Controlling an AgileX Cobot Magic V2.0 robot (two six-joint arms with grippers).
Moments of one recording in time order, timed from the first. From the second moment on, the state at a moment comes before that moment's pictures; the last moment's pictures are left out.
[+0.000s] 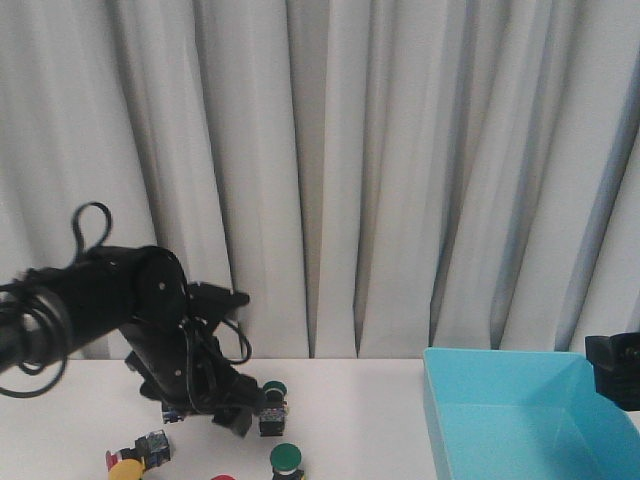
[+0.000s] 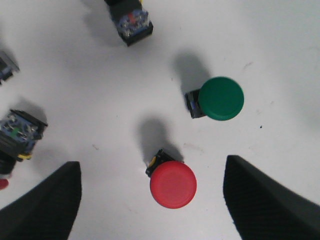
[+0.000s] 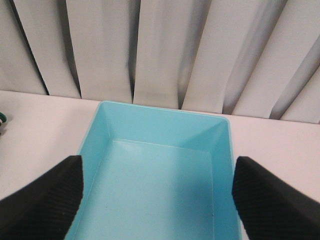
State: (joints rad) left arm -0.36 2.01 -1.74 -0.09 1.06 0.12; right arm 0.02 1.08 -0.87 -0.03 0.31 -0.05
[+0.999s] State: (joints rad) left arm -0.36 2.20 -1.77 -0.15 1.18 0.09; right arm 0.02 1.08 -0.87 -0.02 0.34 -0.05
